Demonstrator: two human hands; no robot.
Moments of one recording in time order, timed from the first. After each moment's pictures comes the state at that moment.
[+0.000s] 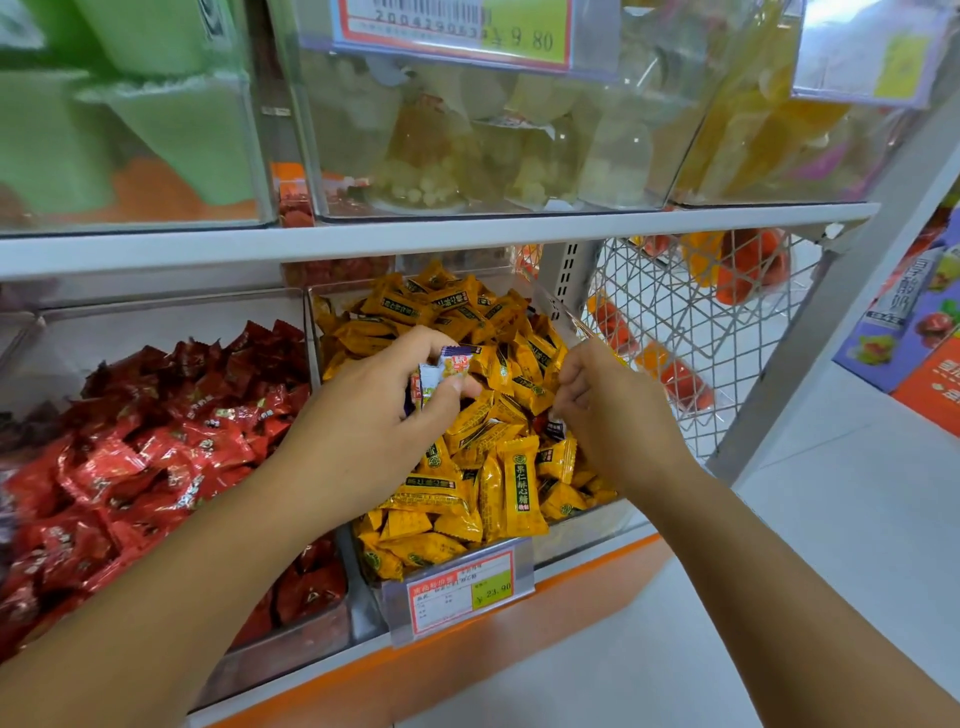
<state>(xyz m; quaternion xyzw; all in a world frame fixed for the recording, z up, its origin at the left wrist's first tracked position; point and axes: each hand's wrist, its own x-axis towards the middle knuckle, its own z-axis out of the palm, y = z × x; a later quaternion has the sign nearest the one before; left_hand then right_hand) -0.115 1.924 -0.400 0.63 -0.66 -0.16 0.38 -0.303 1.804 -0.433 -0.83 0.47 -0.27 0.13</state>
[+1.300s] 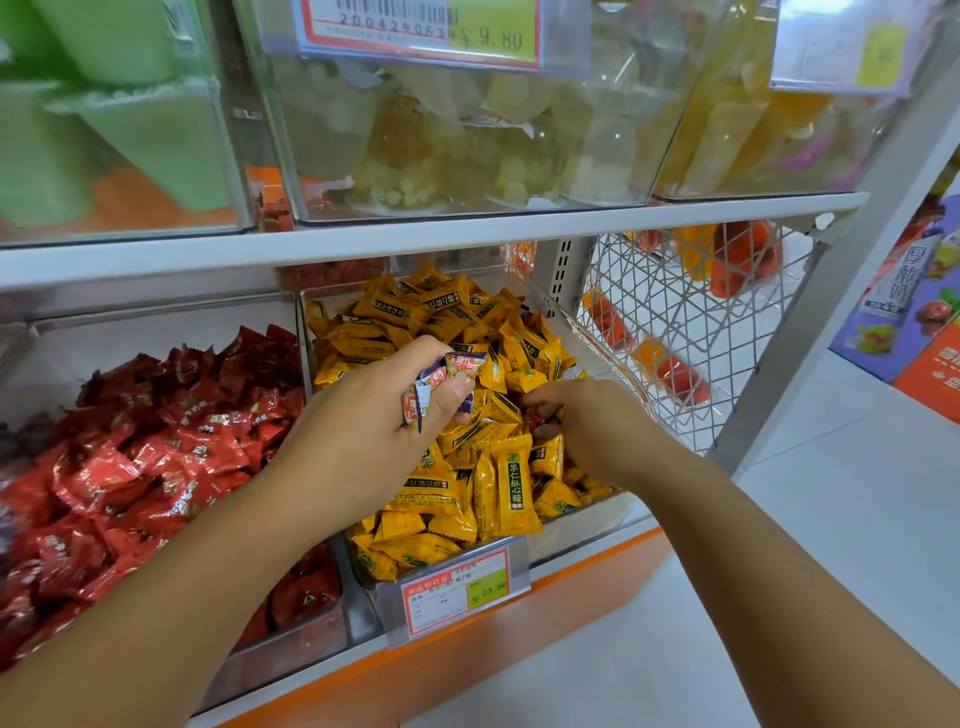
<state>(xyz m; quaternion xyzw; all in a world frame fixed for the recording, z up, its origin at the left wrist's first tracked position) -0.114 1.919 -0.409 0.63 -0.68 -0.11 0.37 -0.297 1.801 -0.426 -0.86 0.46 -0.07 0.20</state>
